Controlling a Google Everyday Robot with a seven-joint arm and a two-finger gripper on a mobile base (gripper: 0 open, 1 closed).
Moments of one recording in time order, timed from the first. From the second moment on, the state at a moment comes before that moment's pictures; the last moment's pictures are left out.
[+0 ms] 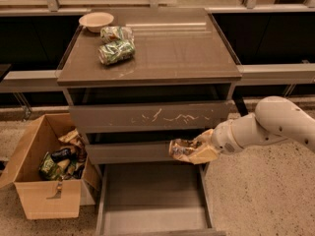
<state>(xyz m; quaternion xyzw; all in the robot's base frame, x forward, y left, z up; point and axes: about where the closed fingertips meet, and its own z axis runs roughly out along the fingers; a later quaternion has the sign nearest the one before) 0.526 -0.139 0.662 -0.51 0.78 0.24 0.29</state>
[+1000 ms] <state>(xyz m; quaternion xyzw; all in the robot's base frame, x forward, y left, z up) 0.508 -0.142 0.469 -0.53 0.79 0.21 0.22</state>
